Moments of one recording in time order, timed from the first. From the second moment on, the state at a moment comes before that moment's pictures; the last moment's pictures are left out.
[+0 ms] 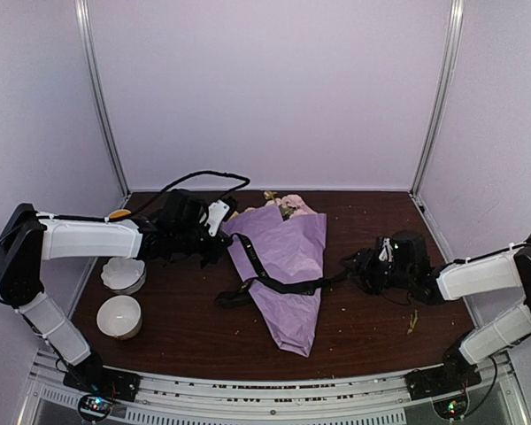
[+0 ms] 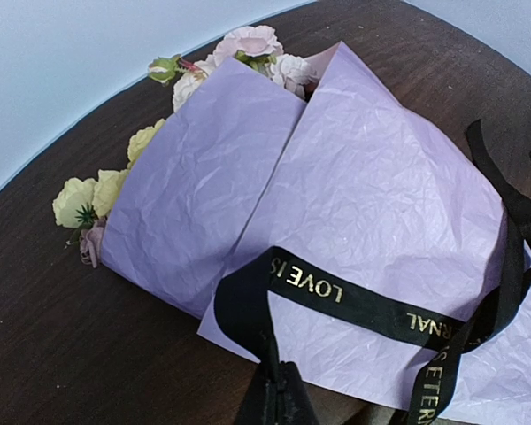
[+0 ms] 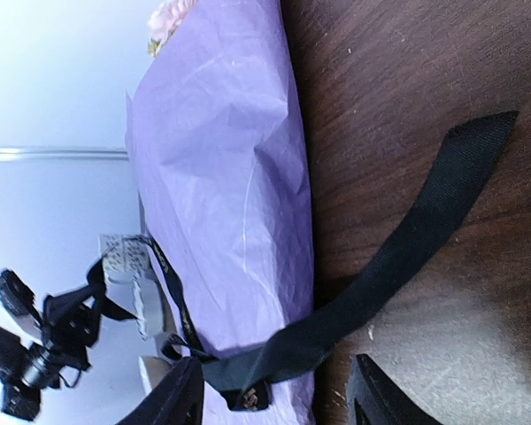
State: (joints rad) left arm -0.71 1.61 0.99 -0.01 0.03 0.04; right arm 0.50 1.35 0.42 0.39 -0.28 1.13
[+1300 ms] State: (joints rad) left arm -0.71 1.56 1.01 -0.03 0.01 0.06; right arm 0.44 1.69 0.59 0.70 -0.20 1.30
